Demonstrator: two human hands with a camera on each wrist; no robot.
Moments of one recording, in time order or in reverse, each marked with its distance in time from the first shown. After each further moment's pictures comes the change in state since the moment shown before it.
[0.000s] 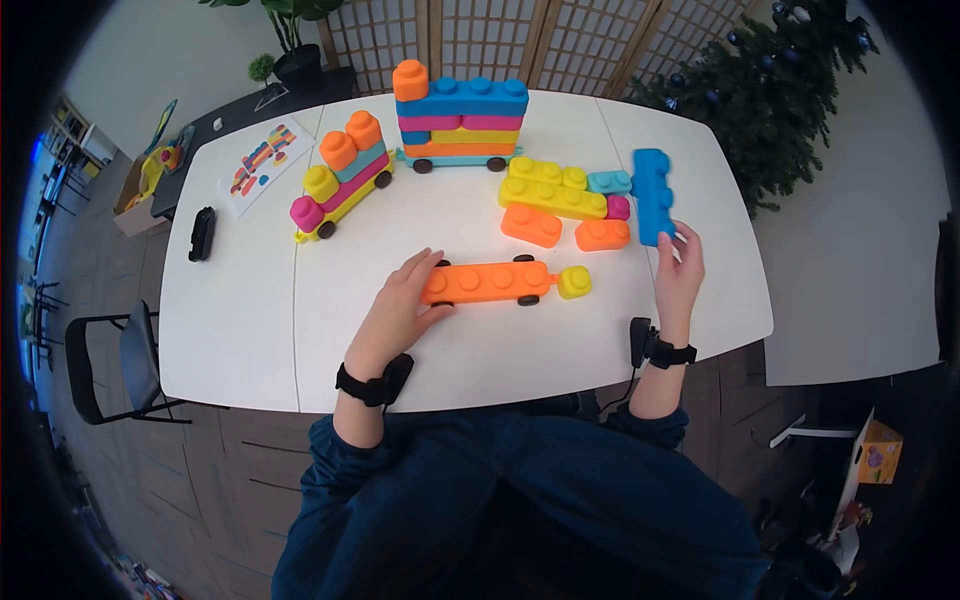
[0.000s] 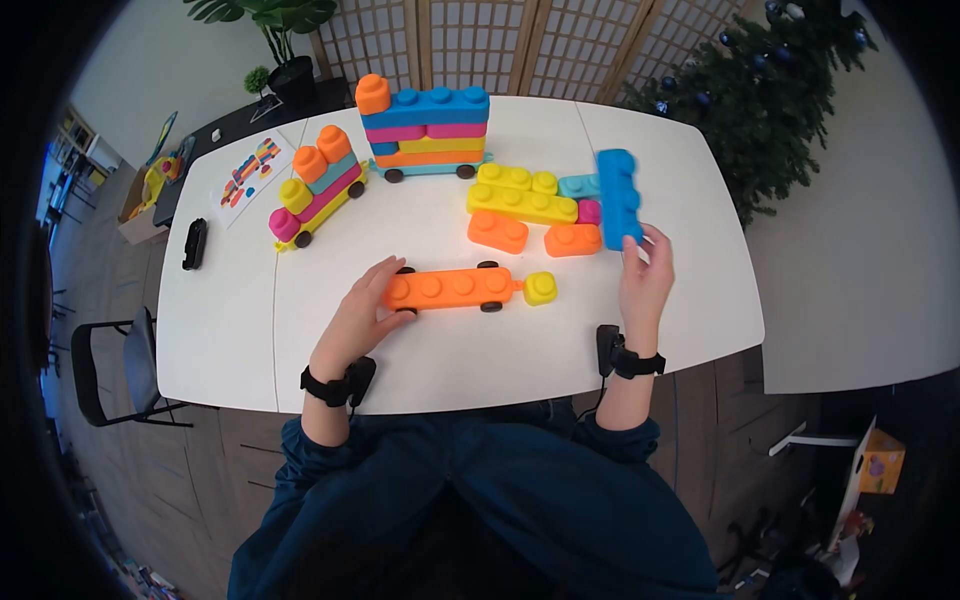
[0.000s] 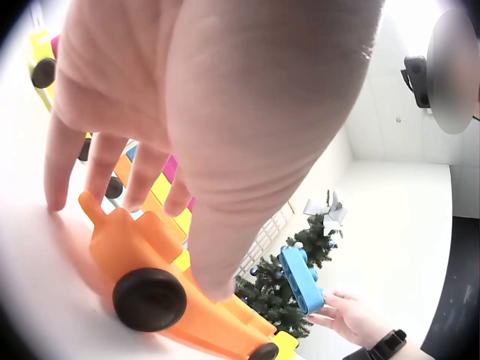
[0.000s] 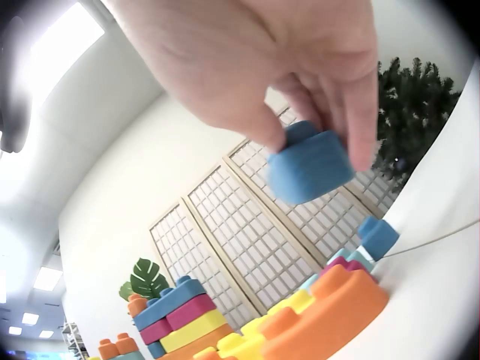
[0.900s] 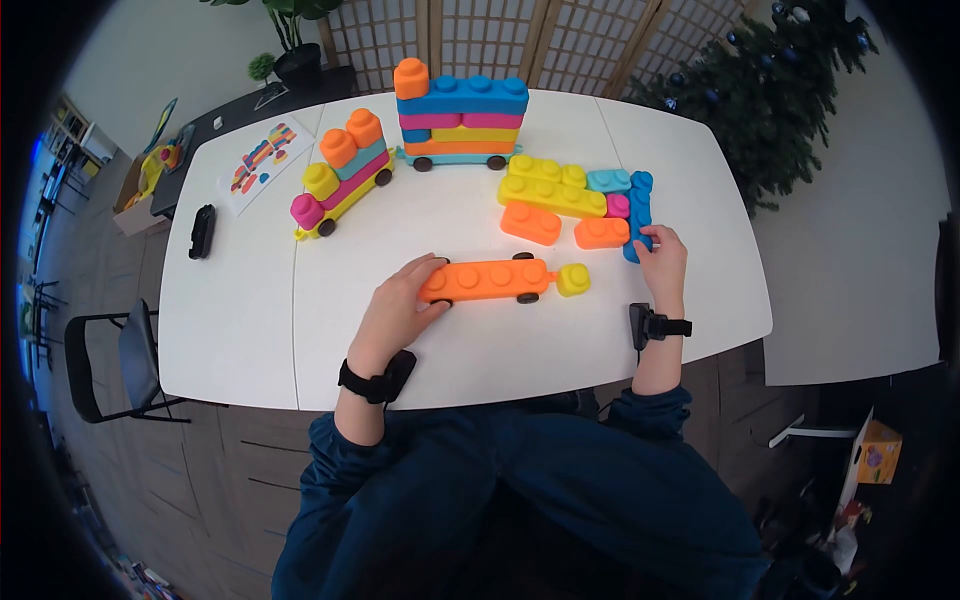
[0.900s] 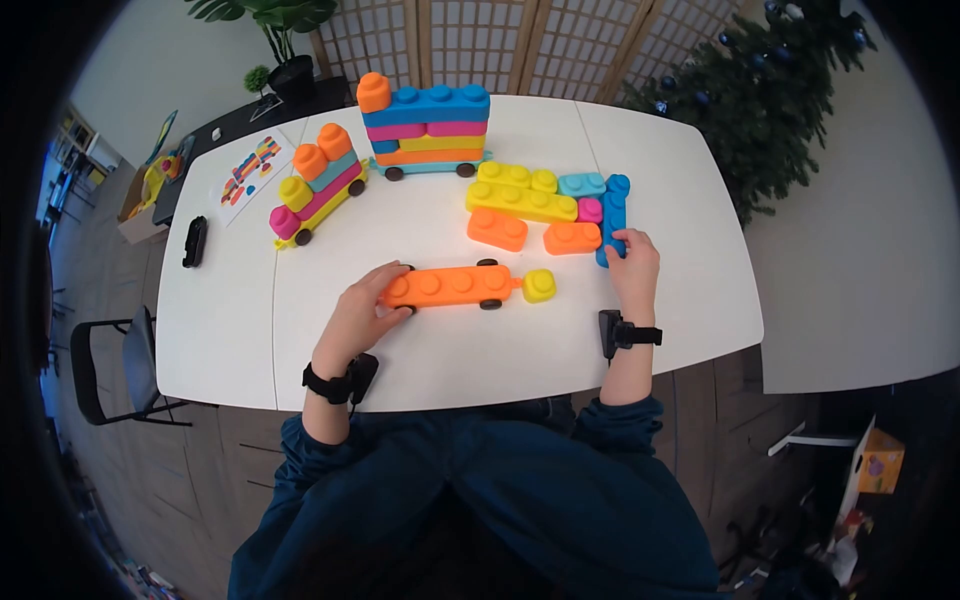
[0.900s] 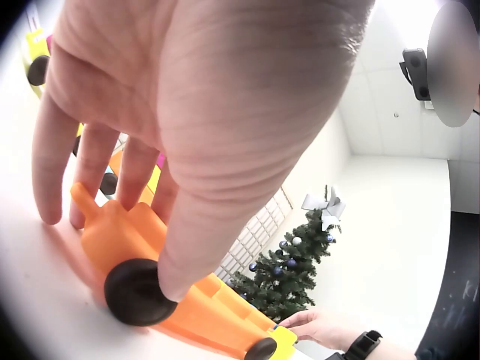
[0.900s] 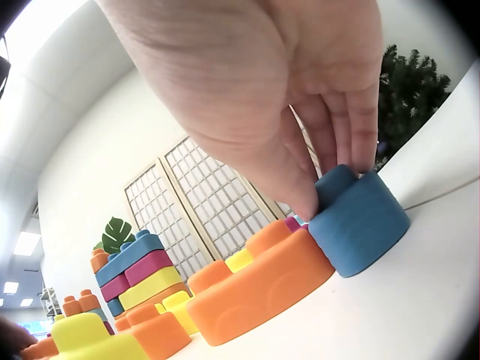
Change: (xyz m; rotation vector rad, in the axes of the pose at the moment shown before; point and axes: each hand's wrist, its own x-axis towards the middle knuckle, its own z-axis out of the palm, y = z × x) left_hand 0.002 -0.002 -0.001 0.010 -0.029 -0.032; right_hand 0.022 0.044 0.015 -0.313 -0.221 -0.093
